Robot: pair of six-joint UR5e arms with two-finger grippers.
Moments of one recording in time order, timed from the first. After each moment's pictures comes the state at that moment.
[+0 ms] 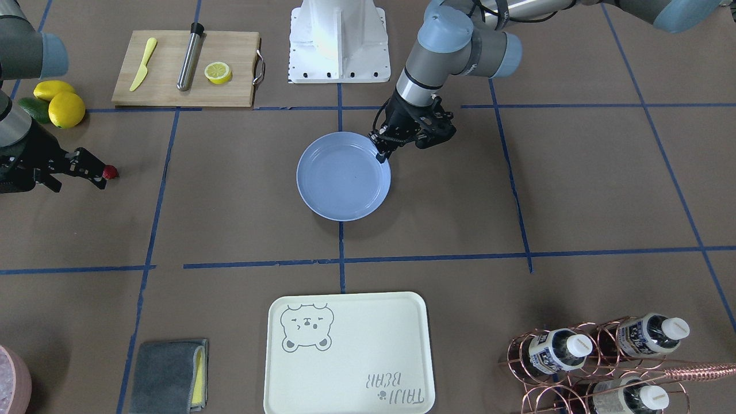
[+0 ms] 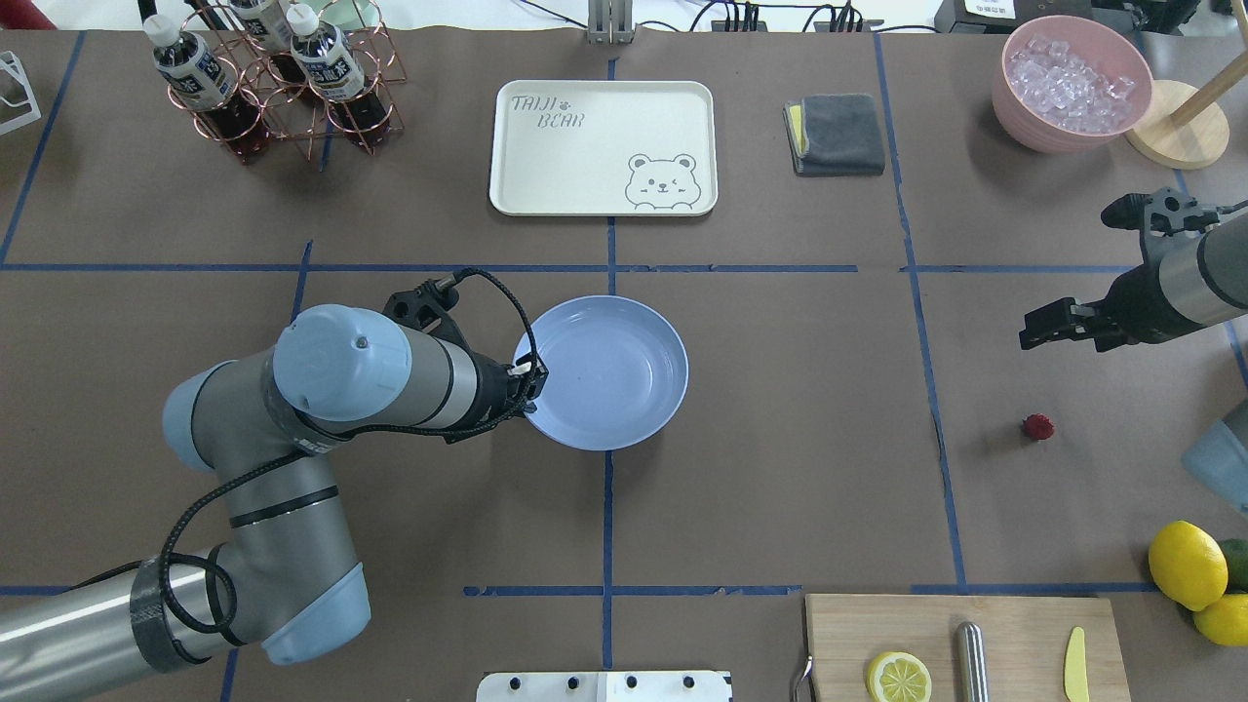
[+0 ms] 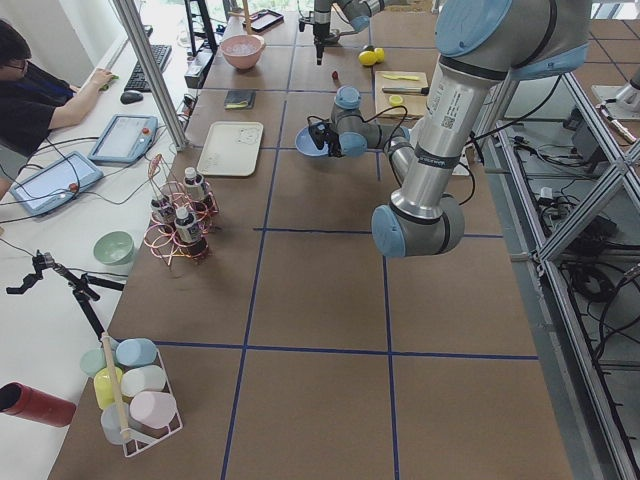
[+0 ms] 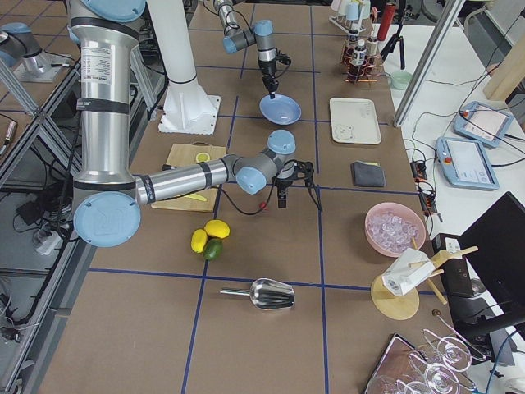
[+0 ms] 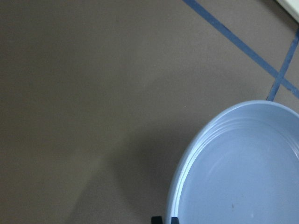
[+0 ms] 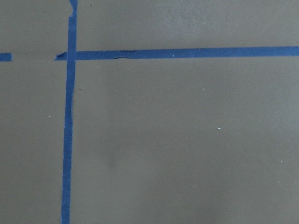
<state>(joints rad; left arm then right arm) -0.41 -2.08 -1.73 -1.99 -1.76 -1.88 0.93 -1.63 1.81 -1.10 2.17 0.88</state>
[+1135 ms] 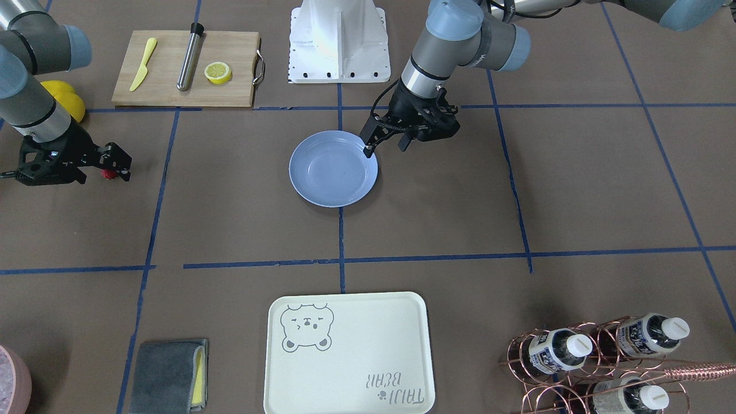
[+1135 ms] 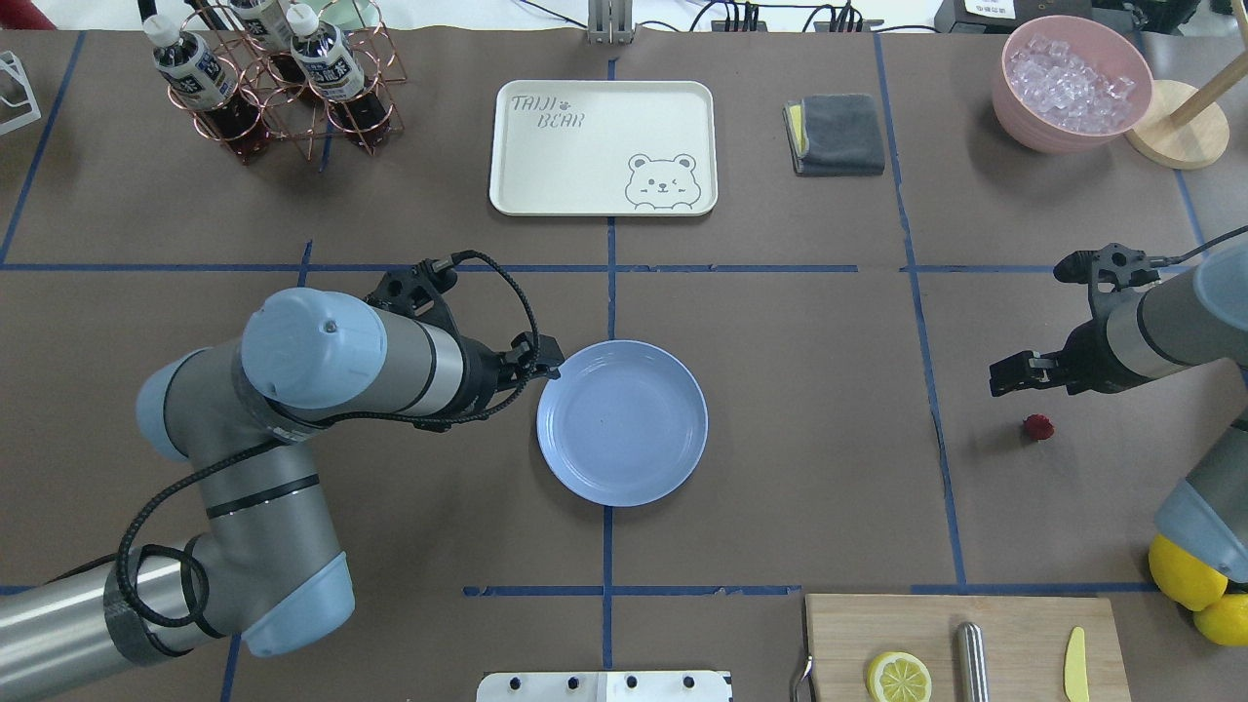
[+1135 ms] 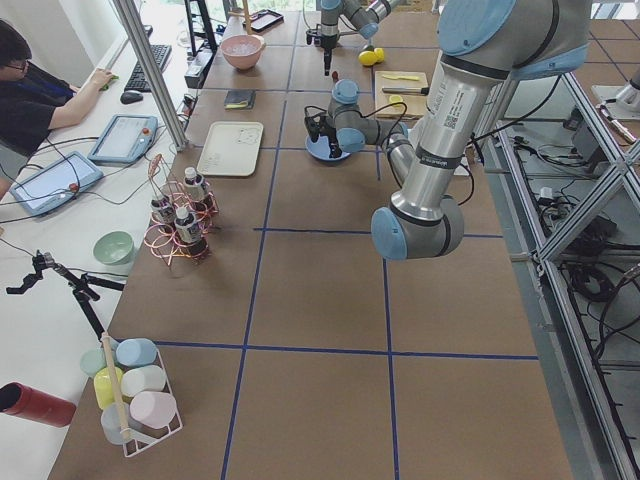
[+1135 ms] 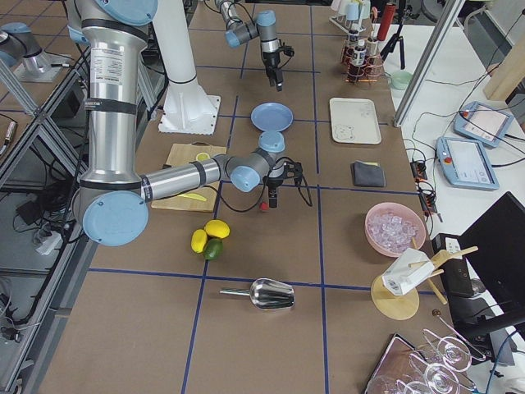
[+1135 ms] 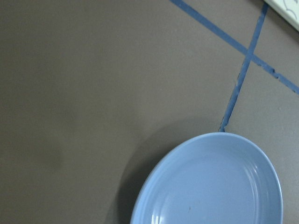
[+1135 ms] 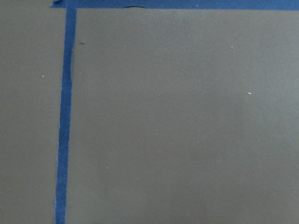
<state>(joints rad) -0.49 -2.05 -1.81 -1.96 -1.80 -1.74 0.81 -1.64 1.82 -1.09 2.07 0.94</state>
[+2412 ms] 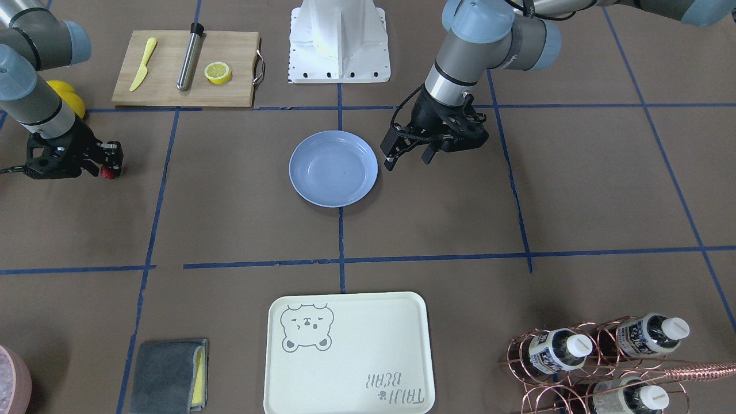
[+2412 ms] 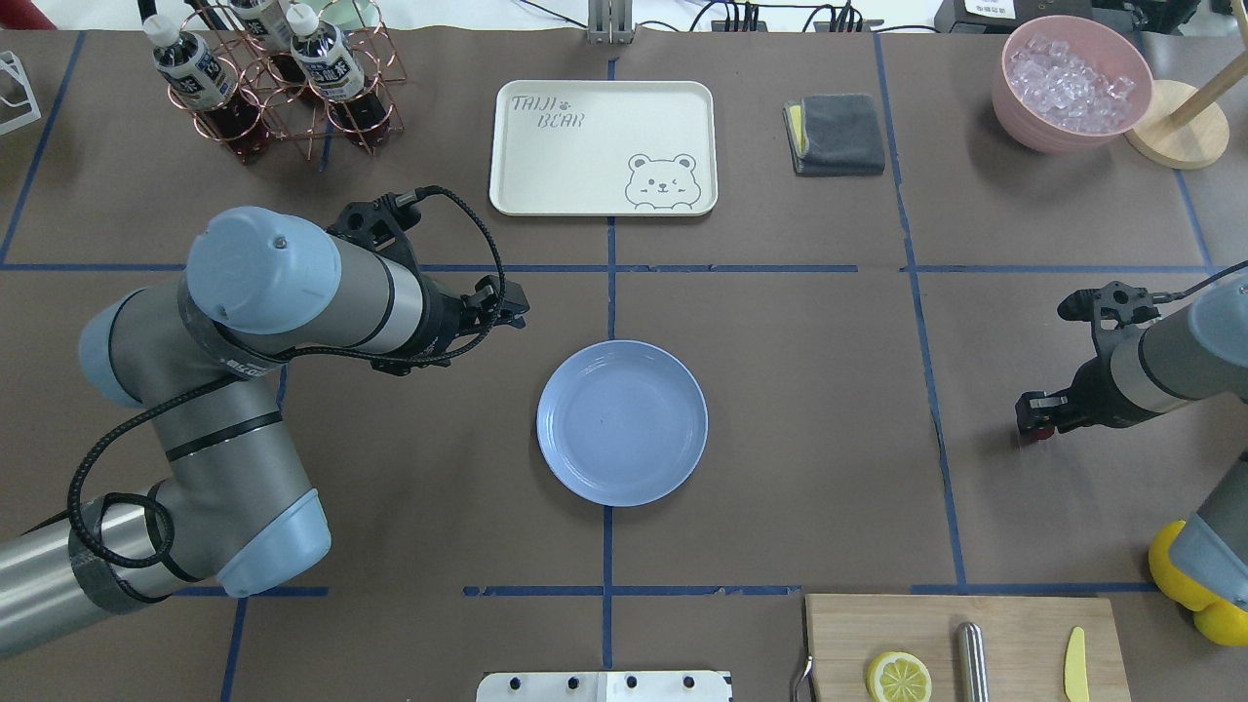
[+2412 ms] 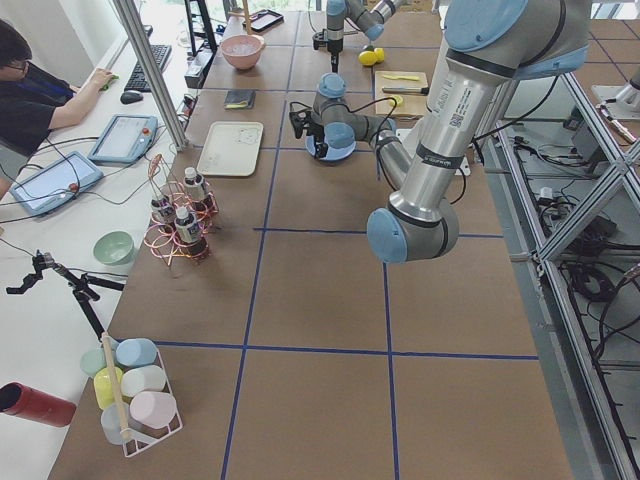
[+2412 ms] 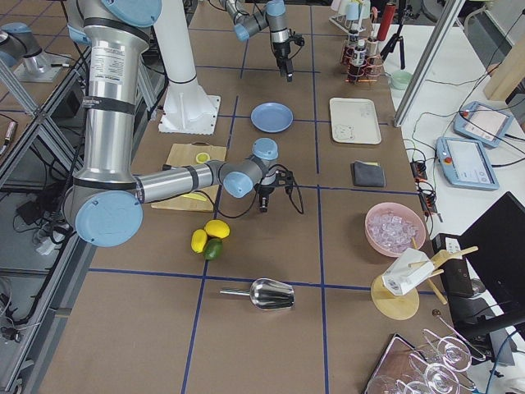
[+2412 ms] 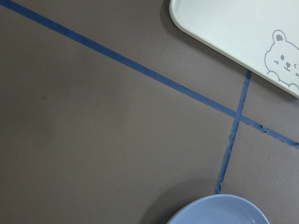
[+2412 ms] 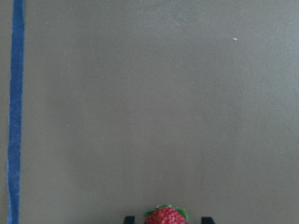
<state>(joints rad) -0.57 -2.05 -1.83 -1.91 -1.83 -1.65 0.76 -1.69 1.81 -1.09 2.07 0.94</state>
